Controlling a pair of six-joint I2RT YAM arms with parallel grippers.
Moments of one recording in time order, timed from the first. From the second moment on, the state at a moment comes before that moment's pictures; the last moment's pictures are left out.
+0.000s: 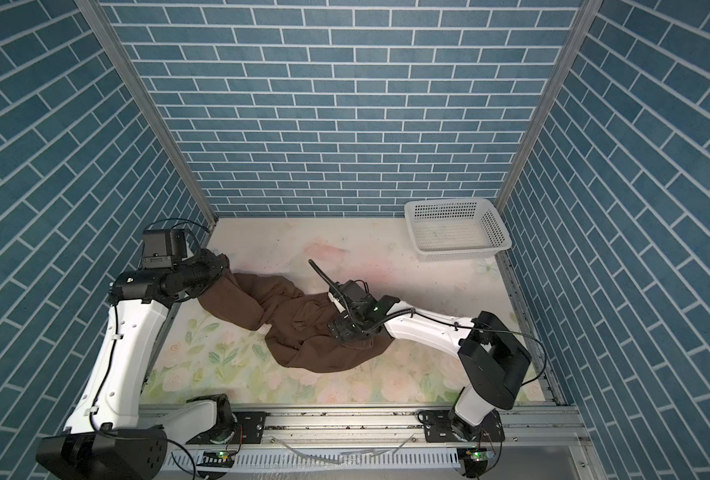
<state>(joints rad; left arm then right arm) 0.08 1.13 1.27 -0.93 0.11 -0.76 0.99 1.63 1.01 -0.42 -0.06 0.28</state>
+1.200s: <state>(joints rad) 0.31 0.83 0.90 -1.17 -0.04 -0.72 0.55 1.35 1.04 -0.62 0.23 0.40</state>
